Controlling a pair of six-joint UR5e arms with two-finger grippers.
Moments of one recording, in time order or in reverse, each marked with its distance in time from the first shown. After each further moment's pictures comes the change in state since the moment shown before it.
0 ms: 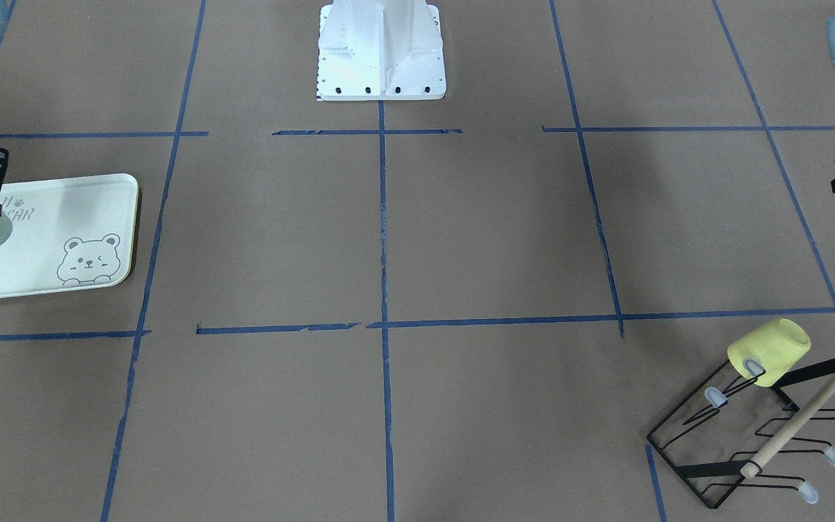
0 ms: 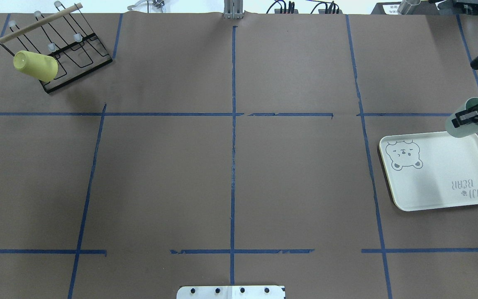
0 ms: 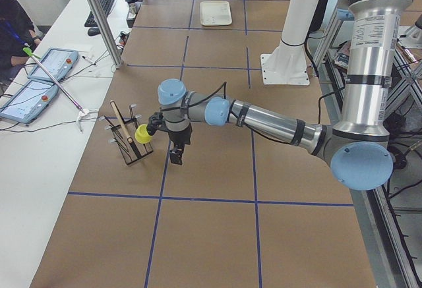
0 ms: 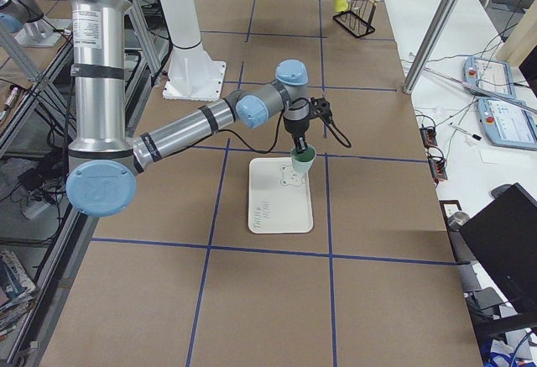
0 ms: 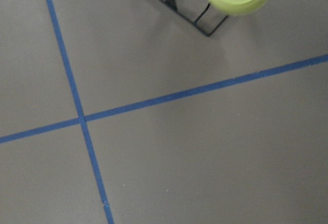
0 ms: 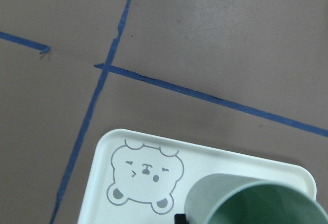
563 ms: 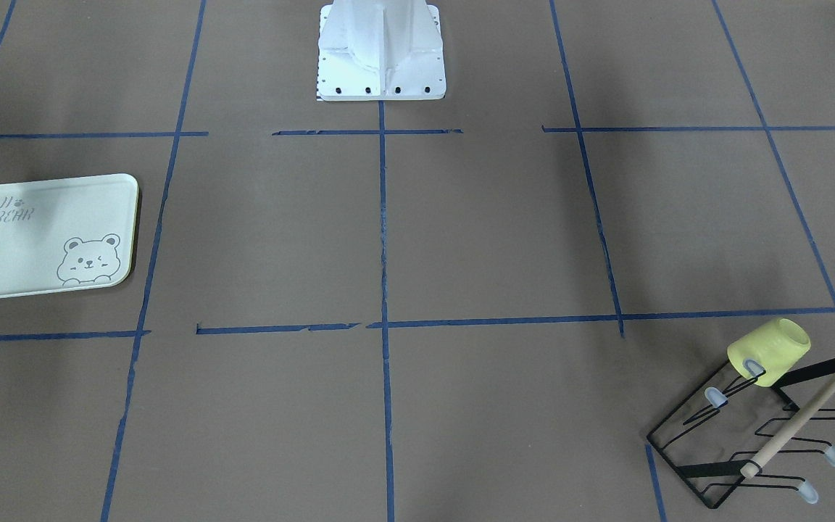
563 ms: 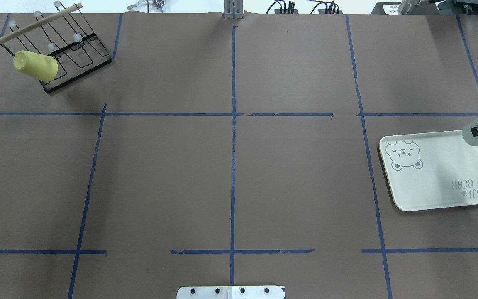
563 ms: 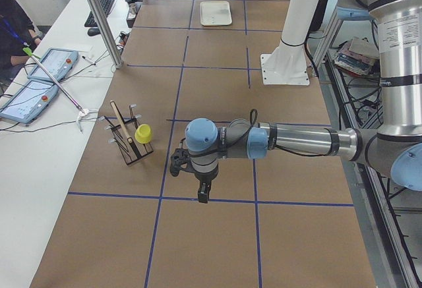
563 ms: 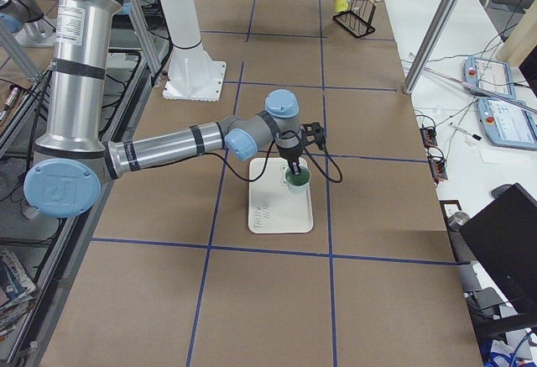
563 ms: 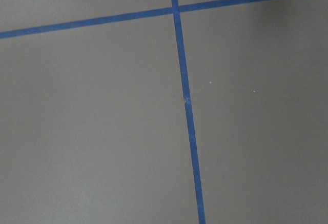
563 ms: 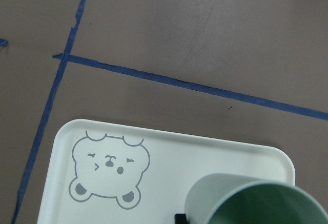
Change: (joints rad) left arm -0.164 0.190 -0.017 -0.007 -0.074 0.145; right arm 0.025 -0.089 -0.077 0.210 0.010 0.103
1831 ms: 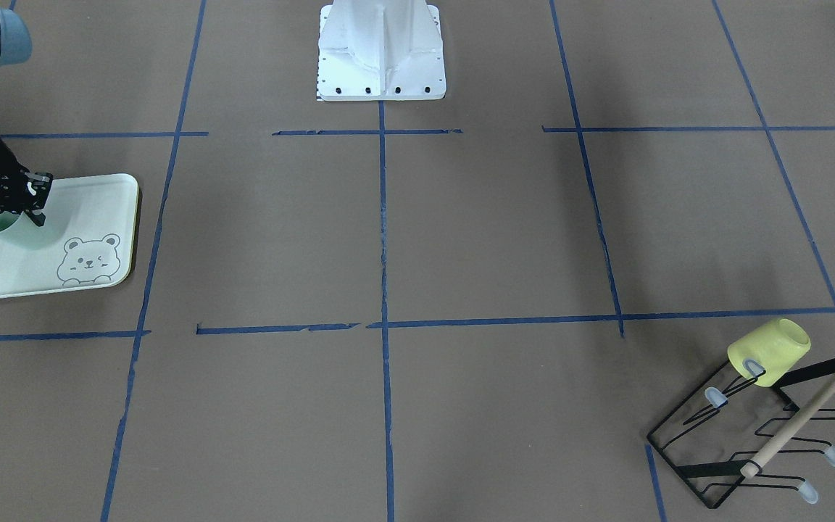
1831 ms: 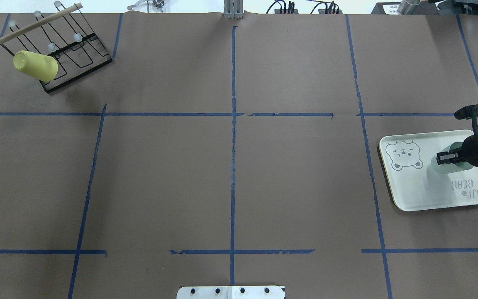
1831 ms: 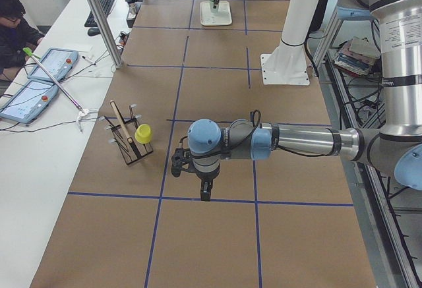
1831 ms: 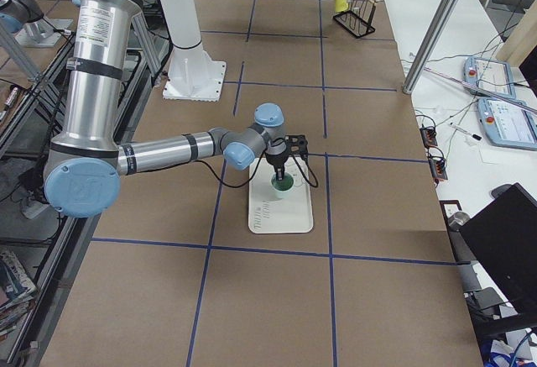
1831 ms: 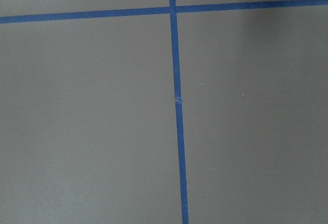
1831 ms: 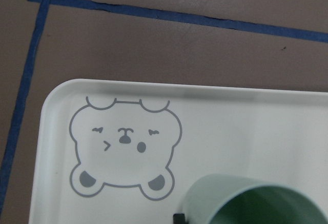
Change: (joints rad) left arm -0.007 -0.012 -0.003 -0.005 -0.023 -0.049; right arm -0.257 -0.030 -0.074 0.154 -0.155 0.268
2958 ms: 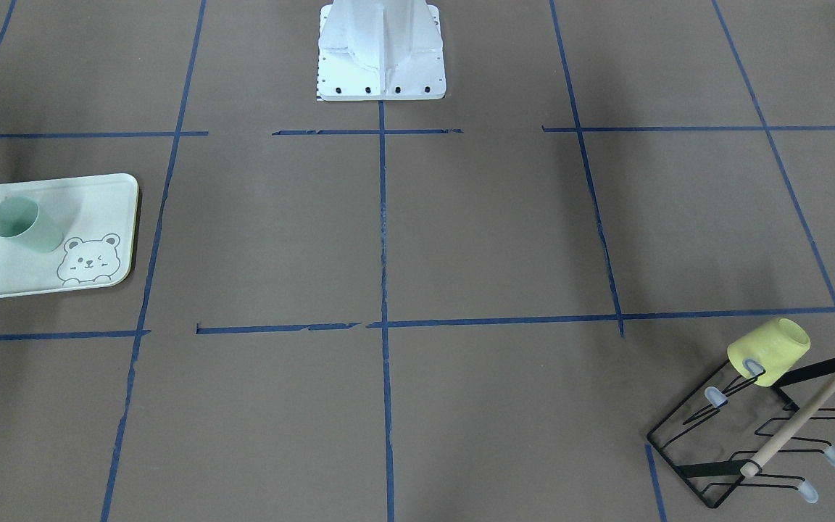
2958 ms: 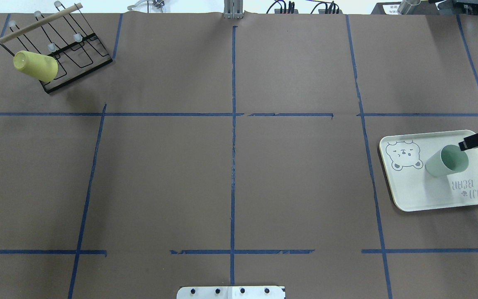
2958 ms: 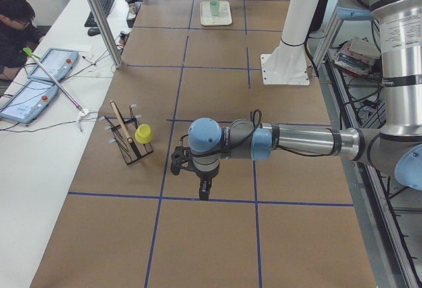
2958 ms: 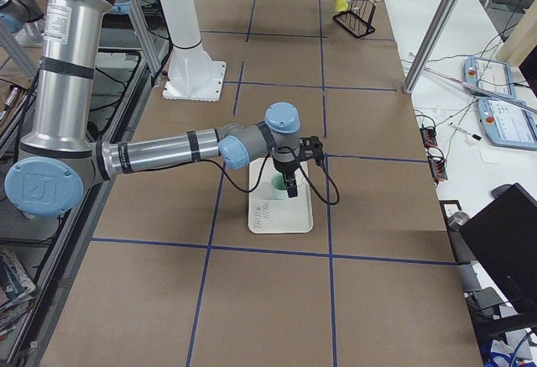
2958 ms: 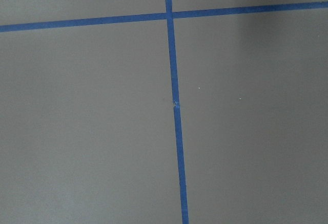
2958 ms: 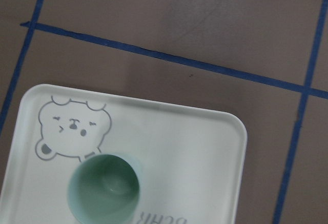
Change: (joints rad) left arm 0.000 0.003 -0.004 -0.023 0.001 0.010; right arm 0.429 -0.001 0.066 -0.339 0.277 -0.582
